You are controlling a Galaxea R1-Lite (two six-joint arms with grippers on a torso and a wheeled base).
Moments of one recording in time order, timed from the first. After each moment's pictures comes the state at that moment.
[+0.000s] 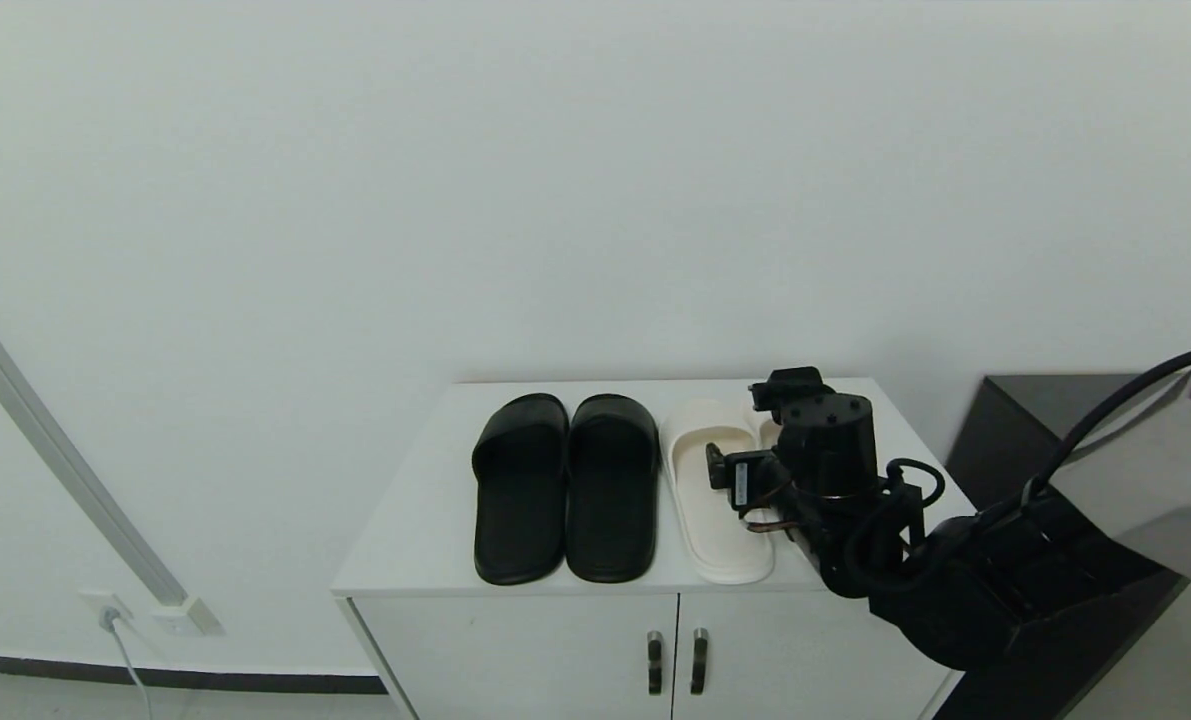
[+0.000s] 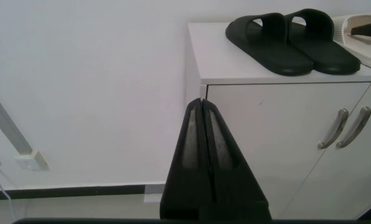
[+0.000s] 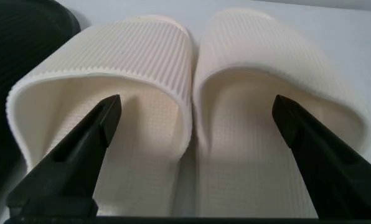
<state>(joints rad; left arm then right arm) 0.00 0.00 0.00 0.00 0.00 -0.01 0.70 2.07 -0.95 -0.86 -0.56 0.15</state>
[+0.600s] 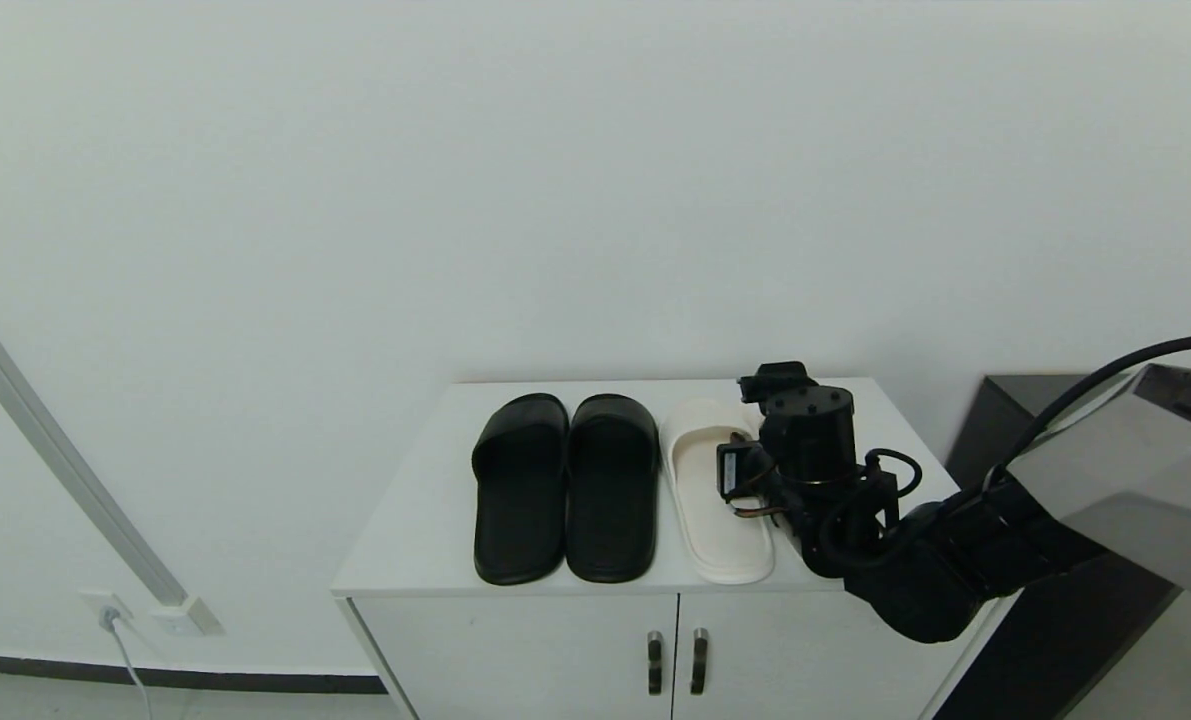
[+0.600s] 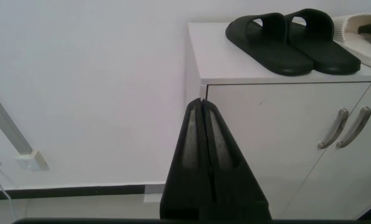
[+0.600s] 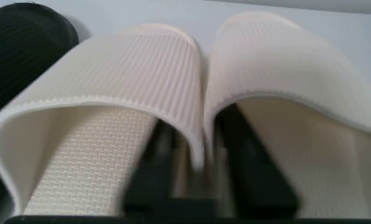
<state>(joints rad) 0.00 0.00 0.00 0.00 0.00 -0.01 0.68 2.12 -1.04 -0.84 -0.54 0.15</state>
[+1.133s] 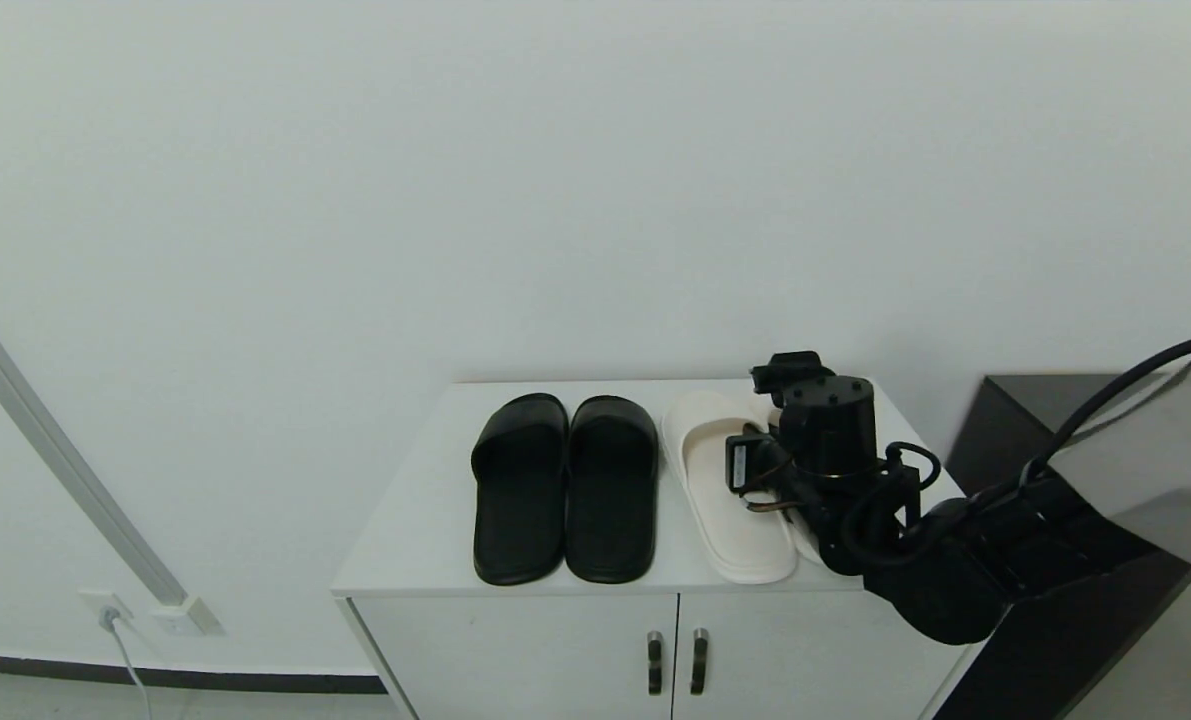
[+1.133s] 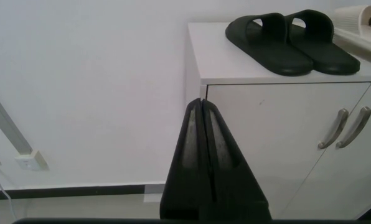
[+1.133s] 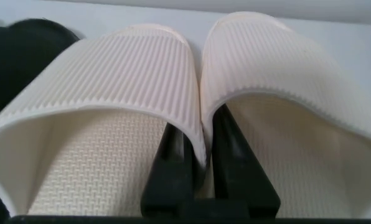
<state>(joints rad) 0.00 0.00 0.00 0.00 0.00 -0.01 0.68 2.06 -1.00 -0.84 -0.53 0.15</state>
